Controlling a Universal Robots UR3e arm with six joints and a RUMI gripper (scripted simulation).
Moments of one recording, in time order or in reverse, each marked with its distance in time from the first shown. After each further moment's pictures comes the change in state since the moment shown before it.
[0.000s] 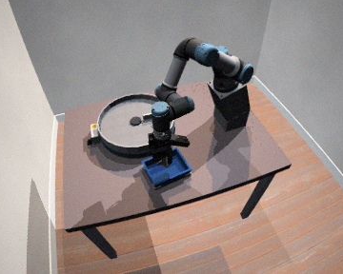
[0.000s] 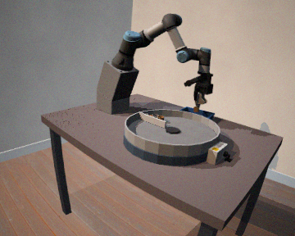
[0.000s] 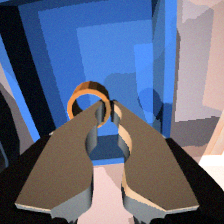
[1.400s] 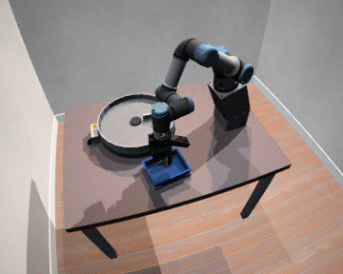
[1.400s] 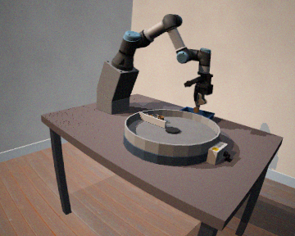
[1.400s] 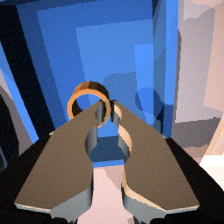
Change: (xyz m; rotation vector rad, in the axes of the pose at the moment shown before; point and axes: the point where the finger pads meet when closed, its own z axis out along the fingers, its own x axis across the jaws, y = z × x) arm 0.000 0.000 0.003 0.000 0.000 0.000
